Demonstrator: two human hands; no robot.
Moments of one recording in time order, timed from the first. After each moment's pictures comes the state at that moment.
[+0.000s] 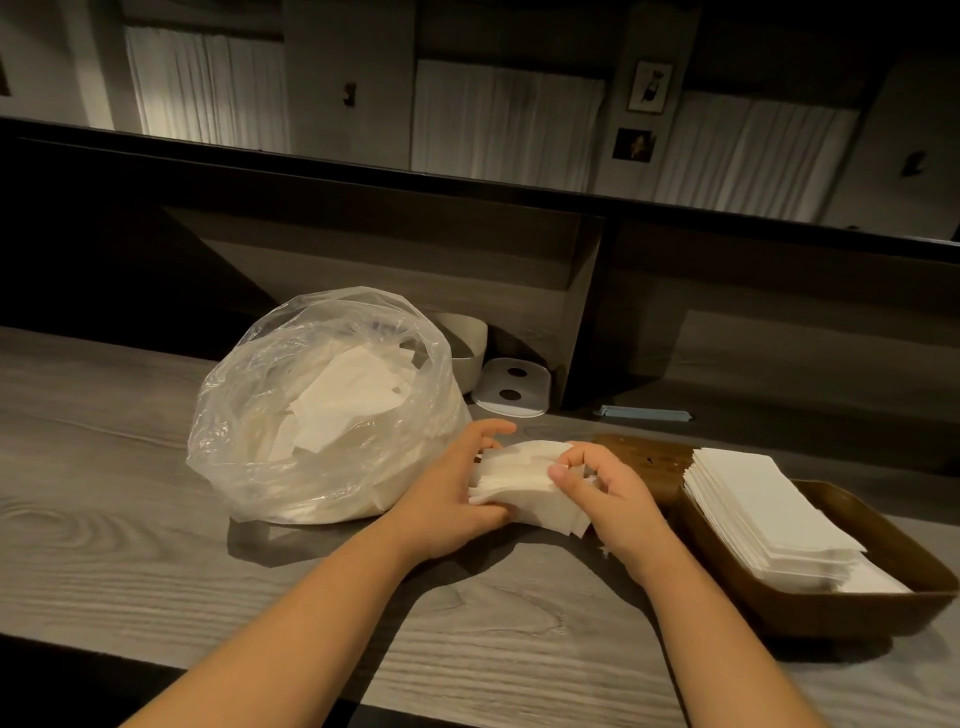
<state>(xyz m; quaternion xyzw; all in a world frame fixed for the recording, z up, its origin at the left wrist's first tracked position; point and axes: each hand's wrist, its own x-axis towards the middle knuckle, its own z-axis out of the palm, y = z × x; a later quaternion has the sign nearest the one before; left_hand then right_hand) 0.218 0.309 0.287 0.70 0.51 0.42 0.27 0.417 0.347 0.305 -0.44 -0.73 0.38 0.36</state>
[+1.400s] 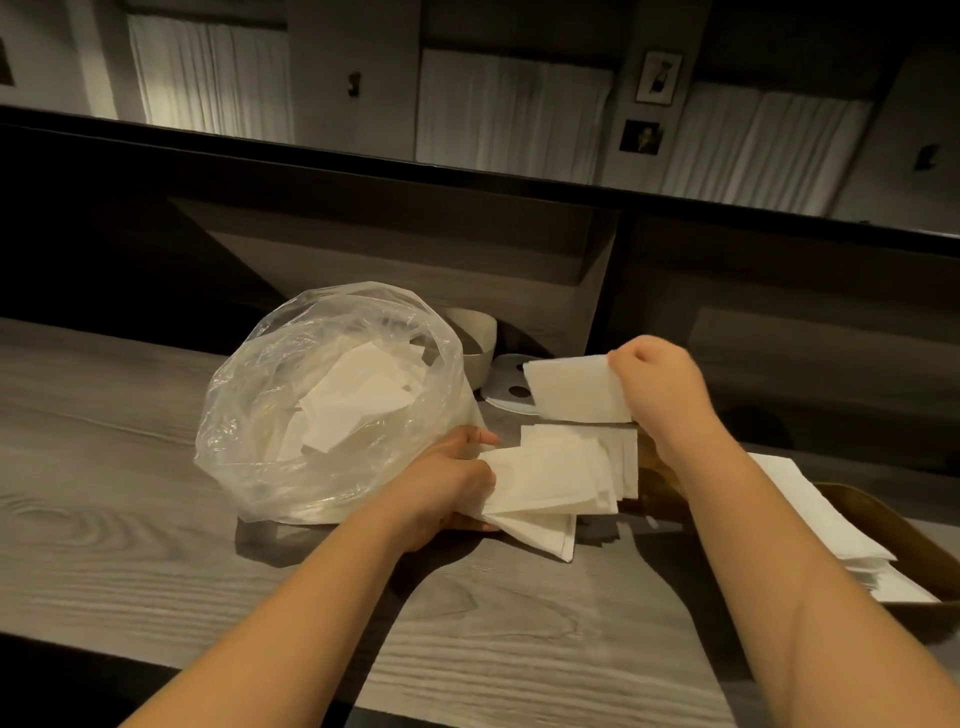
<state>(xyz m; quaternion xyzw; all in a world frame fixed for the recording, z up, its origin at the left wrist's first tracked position) 0.214 0.318 0.303 0.42 0.53 0.48 0.56 0.398 0.372 0.397 -0.54 -0.67 0.23 0.44</state>
